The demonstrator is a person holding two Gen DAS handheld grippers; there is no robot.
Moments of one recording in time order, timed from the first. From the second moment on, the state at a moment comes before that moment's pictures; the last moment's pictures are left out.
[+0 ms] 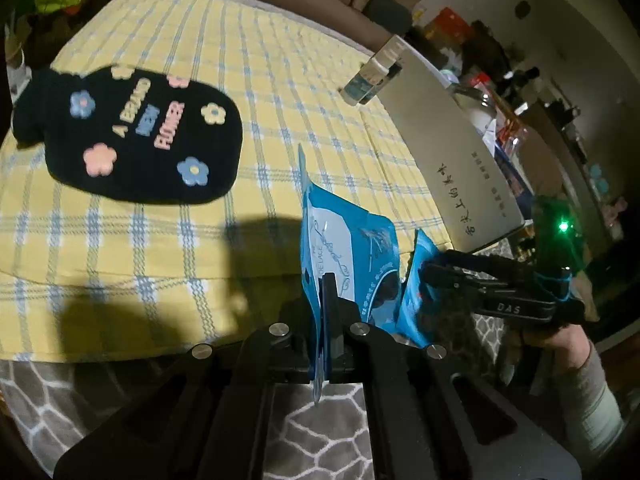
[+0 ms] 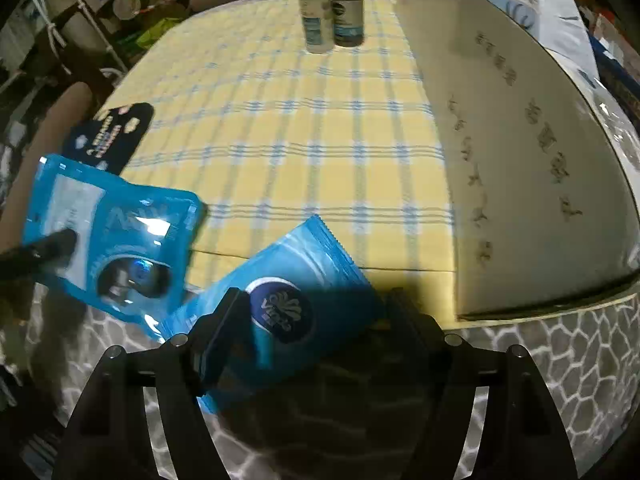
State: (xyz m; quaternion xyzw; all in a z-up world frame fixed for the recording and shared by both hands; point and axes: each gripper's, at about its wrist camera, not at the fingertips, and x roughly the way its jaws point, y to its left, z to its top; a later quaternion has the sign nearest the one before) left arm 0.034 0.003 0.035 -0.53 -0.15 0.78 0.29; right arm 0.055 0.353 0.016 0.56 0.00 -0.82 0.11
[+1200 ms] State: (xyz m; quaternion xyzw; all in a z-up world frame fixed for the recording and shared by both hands) left arm 0.057 0.023 0.023 -0.54 -0.16 0.76 0.33; right arm 0.106 0.295 0.033 0.50 0.08 -0.84 0.18
